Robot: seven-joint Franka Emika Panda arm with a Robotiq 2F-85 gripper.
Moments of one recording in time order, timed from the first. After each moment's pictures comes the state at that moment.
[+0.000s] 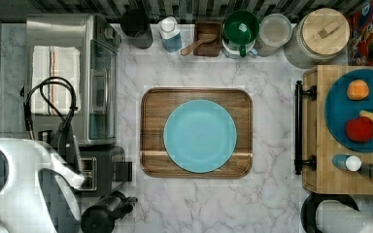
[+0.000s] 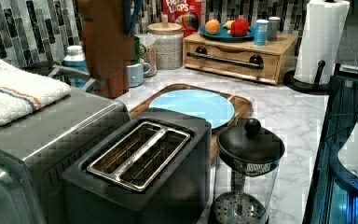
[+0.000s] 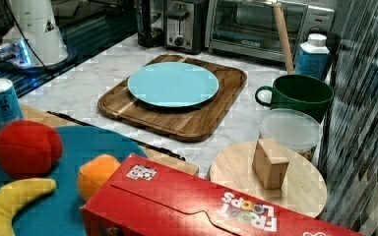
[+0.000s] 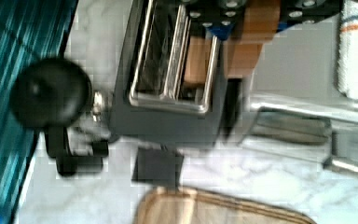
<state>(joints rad) 0.07 -0.14 0.49 -1.95 0.22 0.29 1.08</state>
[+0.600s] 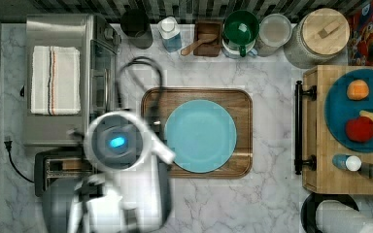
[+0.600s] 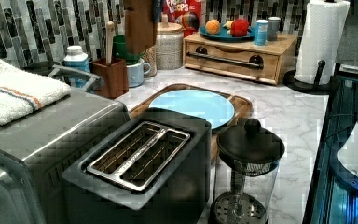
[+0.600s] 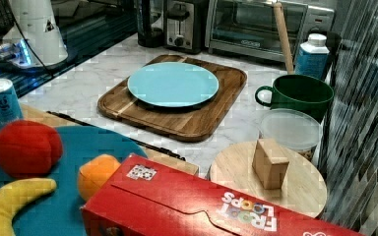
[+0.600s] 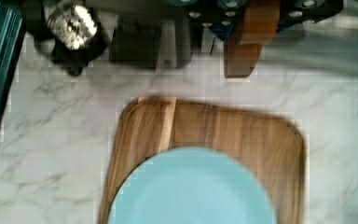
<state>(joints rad) -0.08 -0.21 0.31 -2.09 0.23 0.32 0.83</state>
